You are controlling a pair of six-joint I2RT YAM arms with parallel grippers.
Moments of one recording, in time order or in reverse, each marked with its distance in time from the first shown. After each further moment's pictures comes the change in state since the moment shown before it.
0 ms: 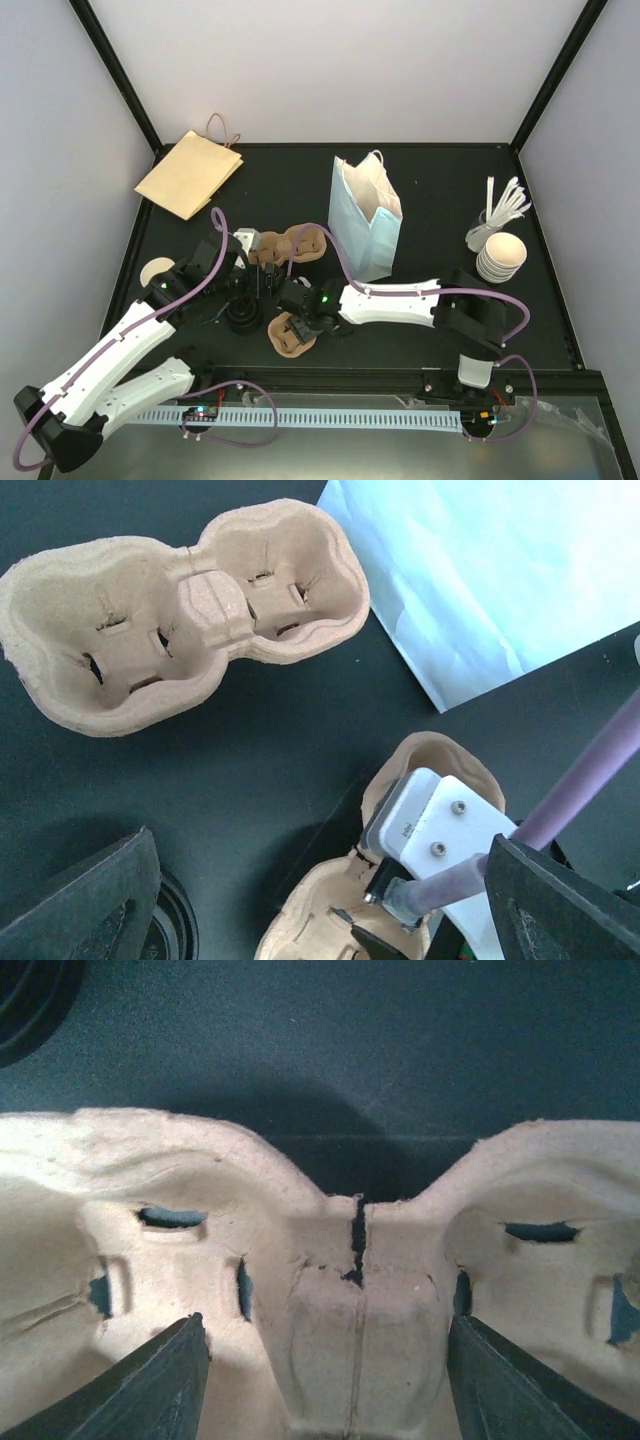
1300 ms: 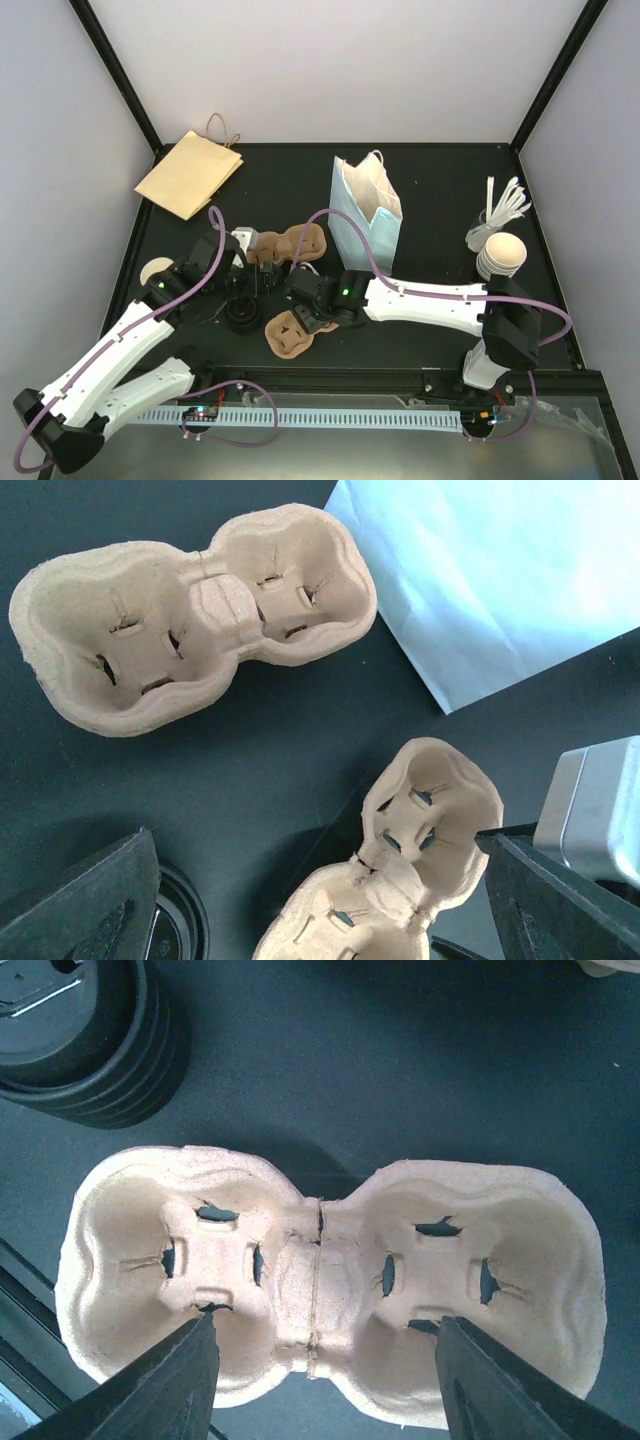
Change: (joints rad) left arm 0.016 -0.003 0.015 -0.021 0.004 0.010; right arm 0.000 -0.174 0.034 -0.080 0.053 -0.047
